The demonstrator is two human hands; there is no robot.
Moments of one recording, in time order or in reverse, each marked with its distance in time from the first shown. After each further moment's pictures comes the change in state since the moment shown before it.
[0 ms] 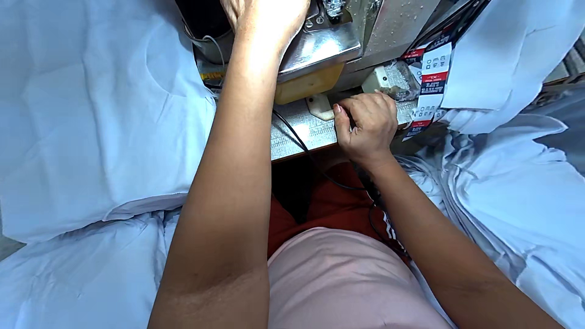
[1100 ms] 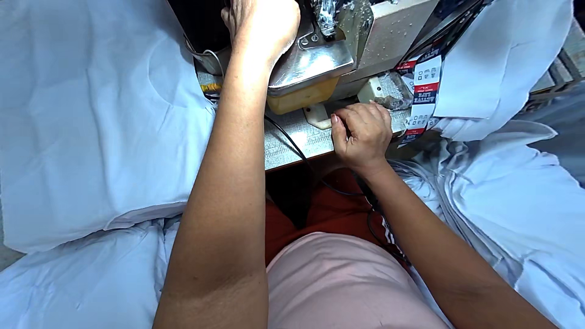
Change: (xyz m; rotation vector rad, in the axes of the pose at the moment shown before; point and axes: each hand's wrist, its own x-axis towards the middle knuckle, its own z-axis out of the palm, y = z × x) left_hand 0.011 -0.003 -0.002 -0.021 -0.047 0.018; right_hand -0.002 0.000 0.001 0.000 0.021 0.007
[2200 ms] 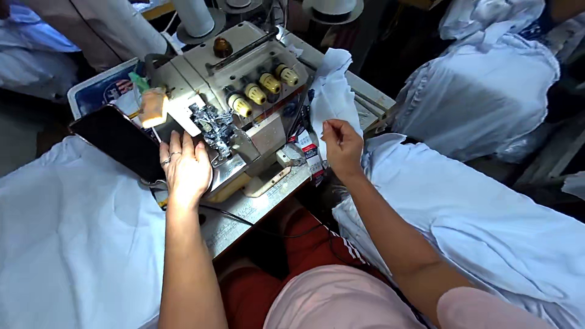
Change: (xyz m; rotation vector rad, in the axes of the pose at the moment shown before) left_hand -0.021 -0.023 0.009 0.097 0.031 0.148; right_hand 0.044 0.065 -0.096 0.373 0.331 0.540
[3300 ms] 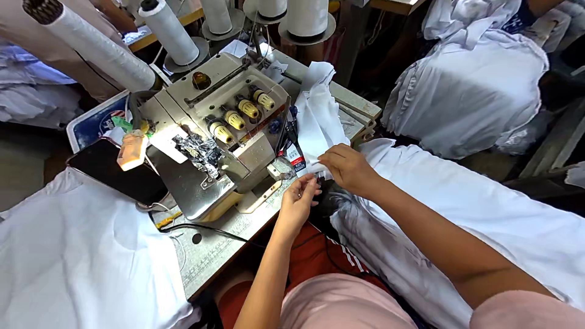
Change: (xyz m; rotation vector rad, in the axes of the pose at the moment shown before) left_hand -0.089 0.159 0.073 -1.130 -0.635 -0.135; right_hand 0.008 0.021 -0.069 -0.337 -0.449 -0.494
